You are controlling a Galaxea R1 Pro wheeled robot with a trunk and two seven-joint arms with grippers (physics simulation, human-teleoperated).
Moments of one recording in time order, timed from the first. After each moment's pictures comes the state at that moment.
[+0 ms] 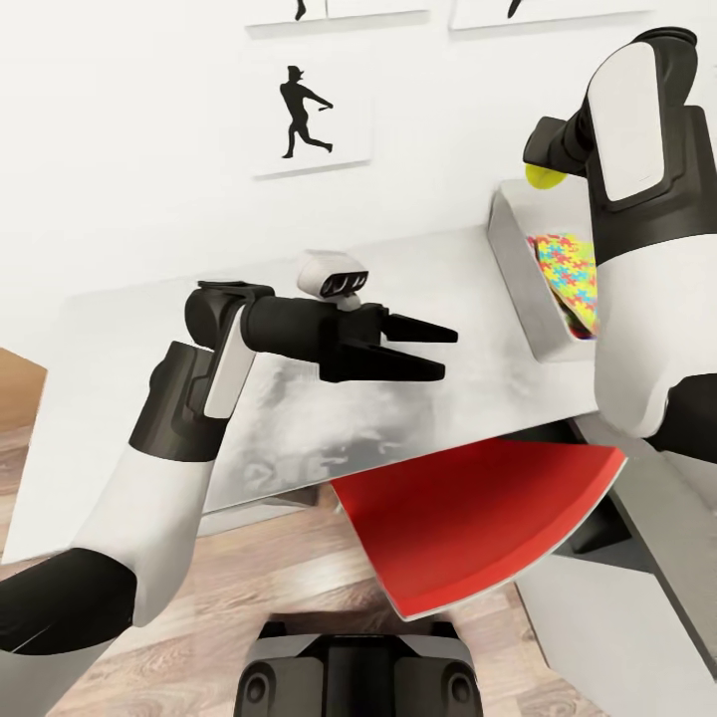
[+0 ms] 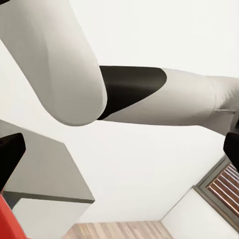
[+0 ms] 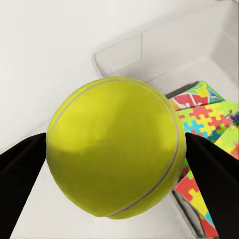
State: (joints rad) left arm -1.17 -0.10 -0.29 -1.45 0.38 1.04 -1.43; right arm -1.76 -0.04 0.11 -0.97 -0.71 0.96 -0.85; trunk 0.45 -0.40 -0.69
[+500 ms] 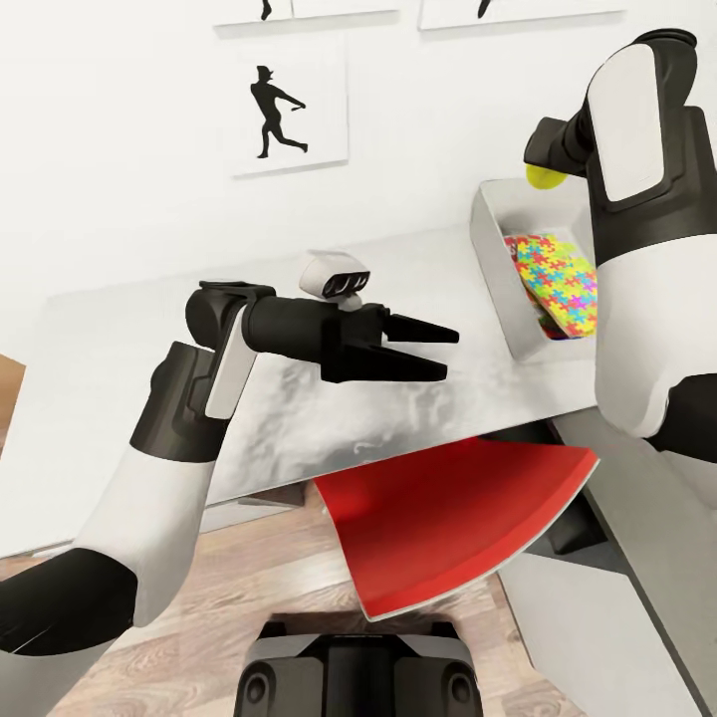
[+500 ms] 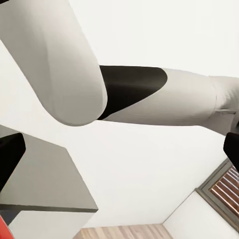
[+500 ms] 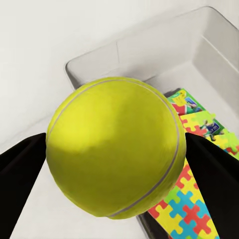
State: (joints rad) left arm -1.17 -0.10 -0.29 -1.45 0.37 1.04 -1.42; right arm -1.76 -0.04 0.11 -0.97 -0.71 0.96 -0.85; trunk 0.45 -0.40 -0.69
